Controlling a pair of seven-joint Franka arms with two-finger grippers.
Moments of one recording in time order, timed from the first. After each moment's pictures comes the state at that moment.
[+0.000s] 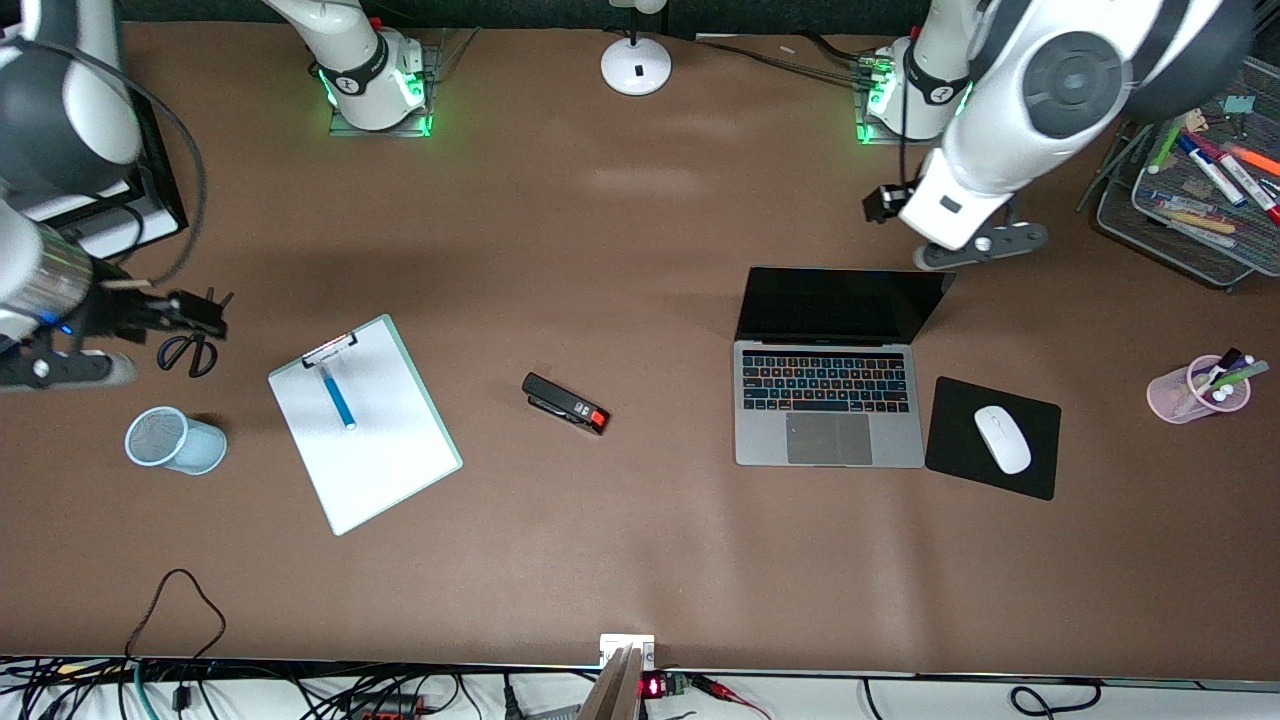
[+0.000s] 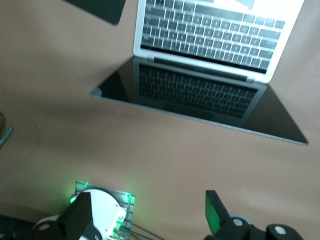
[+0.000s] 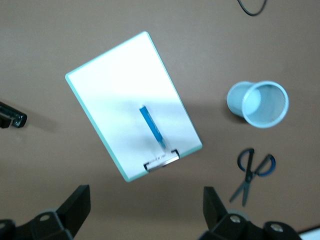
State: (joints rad) left arm 0.01 -0.01 -0.40 -1.88 -0.04 1.53 -0.61; right arm 0.06 0.29 -0.04 -1.51 0.00 1.74 -0.05
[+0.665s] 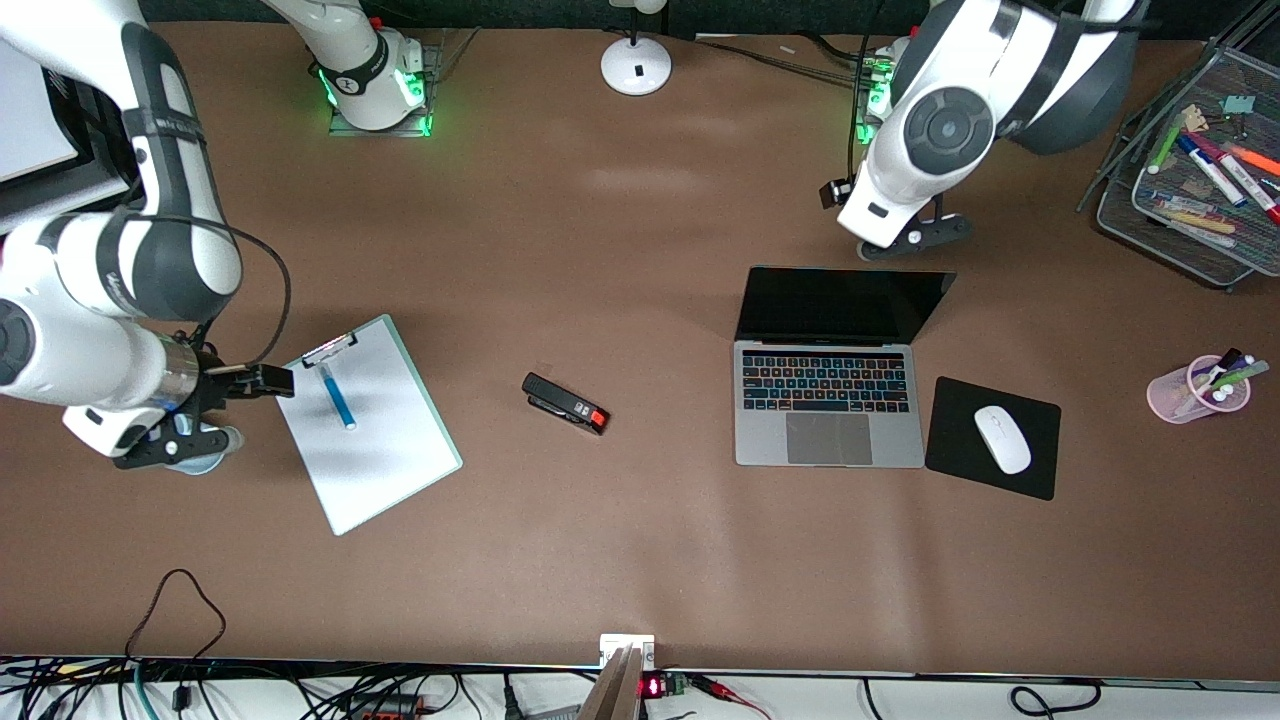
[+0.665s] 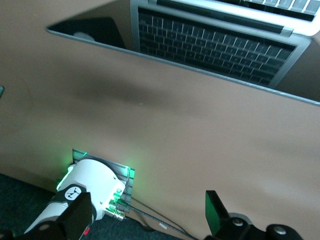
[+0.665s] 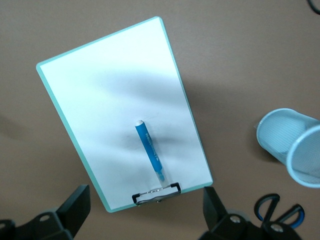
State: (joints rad) left arm 0.01 0.04 -0.47 -1.99 -0.07 1.53 -0.70; right arm 0.07 0.50 -0.04 -1.51 0.01 1.88 -0.20
